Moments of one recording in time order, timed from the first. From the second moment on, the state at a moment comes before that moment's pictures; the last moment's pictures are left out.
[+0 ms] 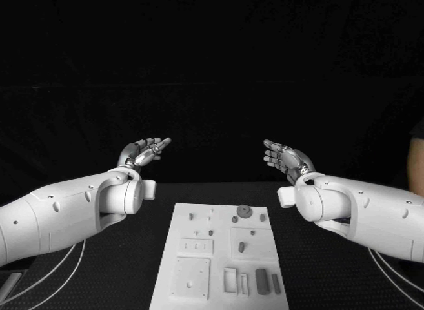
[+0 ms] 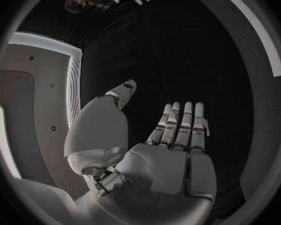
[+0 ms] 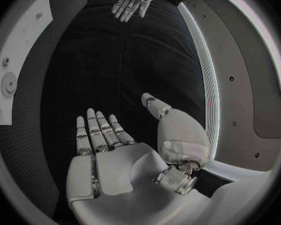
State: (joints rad) left arm 1.30 -0.72 -0.17 1.23 0.00 -0.61 0.36; left_hand 1.03 -0.28 0.51 0.13 0.05 0.44 0.13 0.27 0.53 0.65 0.11 0.06 0.07 0.45 0.16 0.31 0.45 0.01 0.37 0.13 0.24 1.29; right arm 1.25 -0.74 -0.12 1.33 0.00 -0.51 0.29; right_hand 0.69 -0.06 0.63 -0.06 0.04 0.21 0.14 0.24 0.37 0.44 0.20 0.05 0.06 0.36 0.20 0.27 0.38 0.01 0.17 0.19 0.05 0.89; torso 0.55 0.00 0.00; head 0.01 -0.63
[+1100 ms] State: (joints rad) left arm 1.32 -0.79 -0.22 1.30 -0.04 -0.41 0.29; left_hand 1.17 -0.10 0.43 -0.16 0.09 0.82 0.17 0.34 0.50 1.14 0.12 0.18 0.11 1.00 0.08 0.51 0.54 0.07 0.82 -0.01 0.44 1.31; right arm 1.32 -0.68 -0.16 1.15 -0.65 -0.27 0.09; right_hand 0.99 -0.10 0.63 -0.27 0.11 0.66 0.18 0.41 0.46 0.96 0.18 0.17 0.12 0.83 0.15 0.45 0.48 0.16 0.61 0.20 0.13 1.22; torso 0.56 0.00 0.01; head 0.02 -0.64
